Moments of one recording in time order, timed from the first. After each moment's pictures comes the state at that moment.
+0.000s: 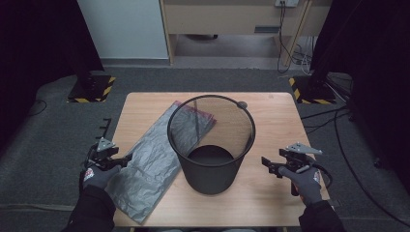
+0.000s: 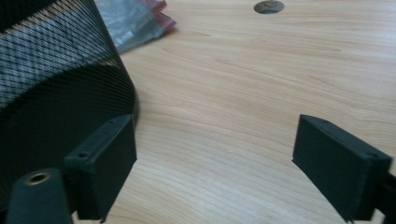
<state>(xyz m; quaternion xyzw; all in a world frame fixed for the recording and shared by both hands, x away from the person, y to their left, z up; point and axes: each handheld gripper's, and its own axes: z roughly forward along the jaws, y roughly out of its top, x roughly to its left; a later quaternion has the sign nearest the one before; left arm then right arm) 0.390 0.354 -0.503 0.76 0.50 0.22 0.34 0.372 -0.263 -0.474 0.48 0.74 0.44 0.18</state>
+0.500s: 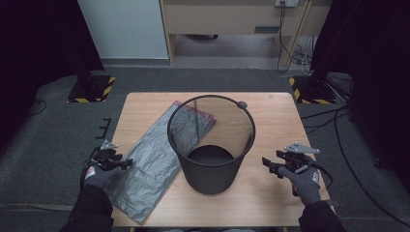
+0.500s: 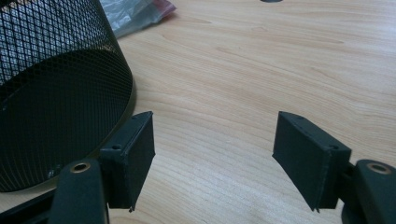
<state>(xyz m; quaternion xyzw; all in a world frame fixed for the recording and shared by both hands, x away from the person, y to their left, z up) 0.397 0.354 -0.519 0.78 0.52 0.16 0.32 0.372 -0.262 -0.474 0.48 0.75 0.42 0.18</state>
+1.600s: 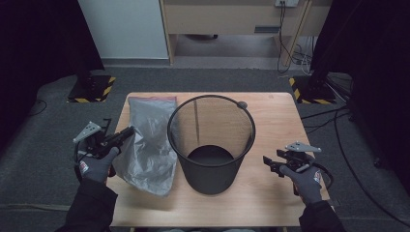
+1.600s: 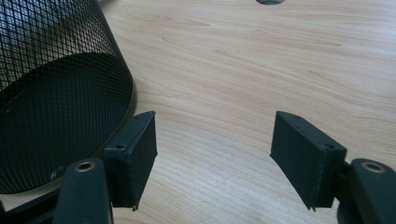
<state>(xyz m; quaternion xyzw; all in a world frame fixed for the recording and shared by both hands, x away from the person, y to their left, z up) 0.370 0.318 -0.396 0.63 0.45 0.21 0.59 0.373 -0.264 -0.469 0.48 0.75 0.42 0.17</state>
